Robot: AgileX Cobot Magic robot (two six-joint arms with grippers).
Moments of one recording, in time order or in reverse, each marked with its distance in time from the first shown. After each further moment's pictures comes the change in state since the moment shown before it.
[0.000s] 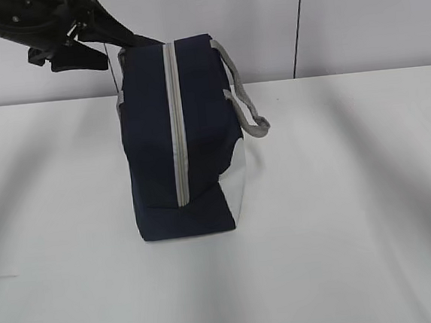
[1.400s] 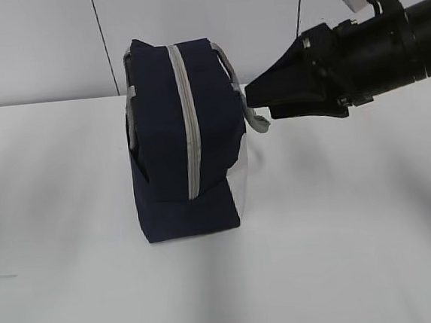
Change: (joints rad) left arm -0.089 -0.730 0.398 0.609 0.292 -0.362; right arm -0.010 -0.815 1.421 0.000 0.301 -0.147
